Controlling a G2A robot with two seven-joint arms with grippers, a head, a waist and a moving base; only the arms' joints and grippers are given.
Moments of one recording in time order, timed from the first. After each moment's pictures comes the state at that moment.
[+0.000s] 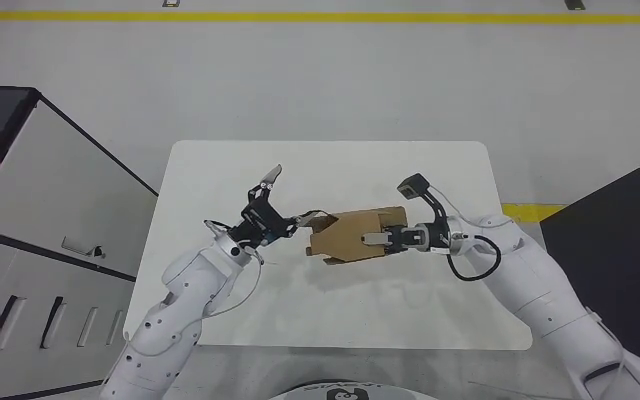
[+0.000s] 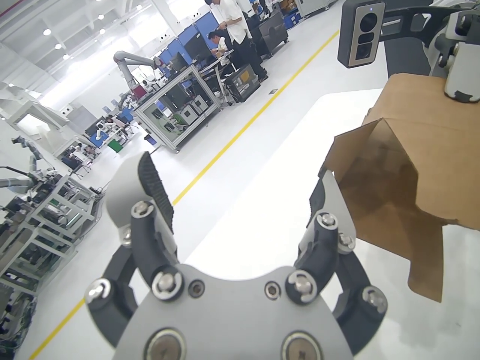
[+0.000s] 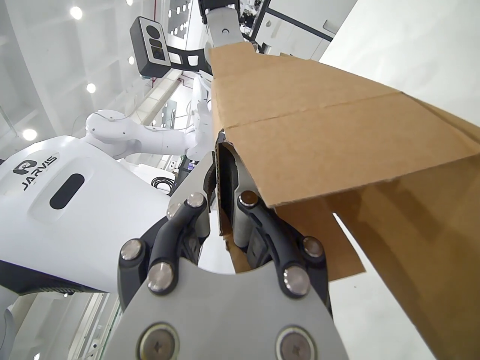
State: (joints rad) left arm 1.57 -1.13 -1.26 -1.90 1.79 -0.27 0.24; right arm -1.14 -0.95 0.96 -1.38 0.65 -0.57 1.25
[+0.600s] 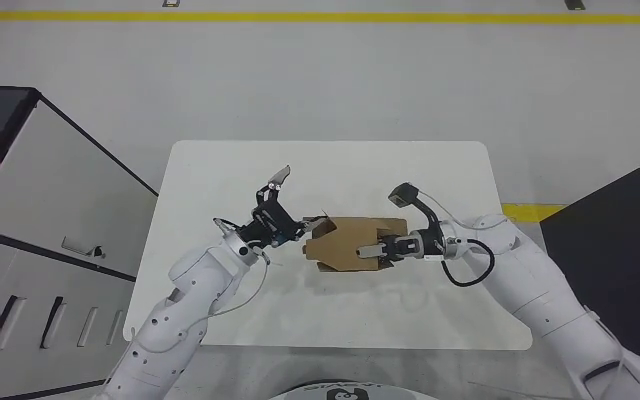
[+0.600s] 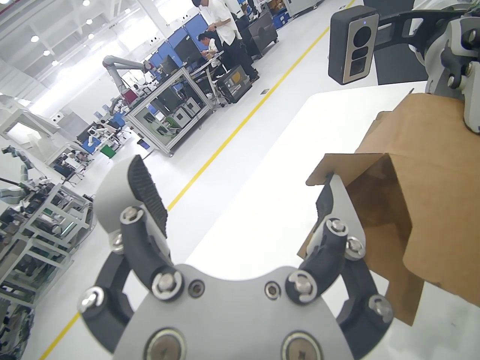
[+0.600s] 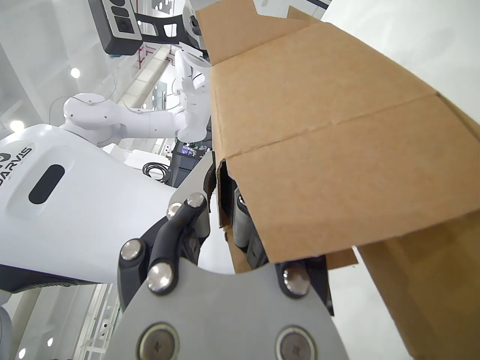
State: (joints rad) left arm 1.53 -1.13 -1.22 -1.89 1.82 -0.30 0.23; right arm -1.13 -0.94 0.93 -1.40 0.59 -0.54 1.28
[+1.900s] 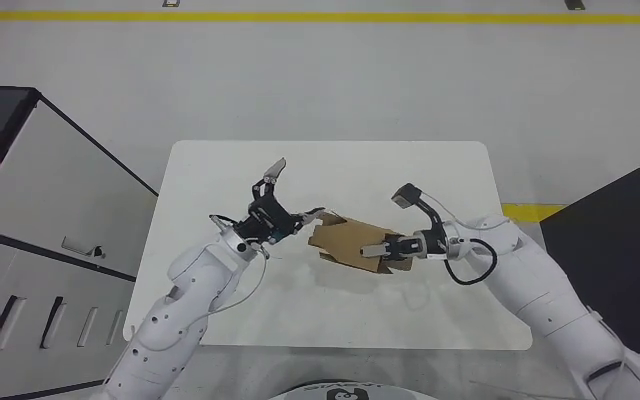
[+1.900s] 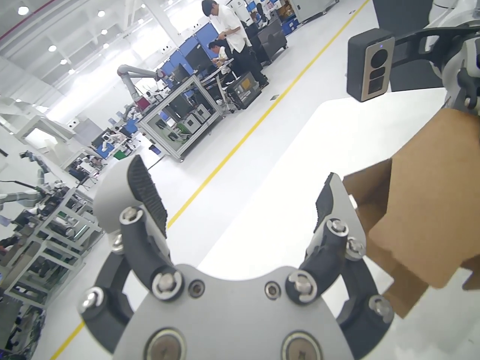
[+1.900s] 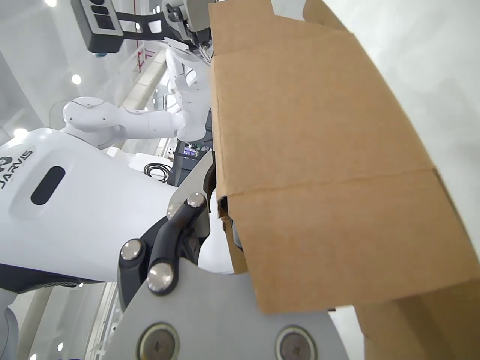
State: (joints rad) left arm 1.53 -1.13 -1.25 -1.90 1.82 -0.24 0.26; right arm -1.13 -0.93 0.92 -1.37 0.64 -0.54 1.28
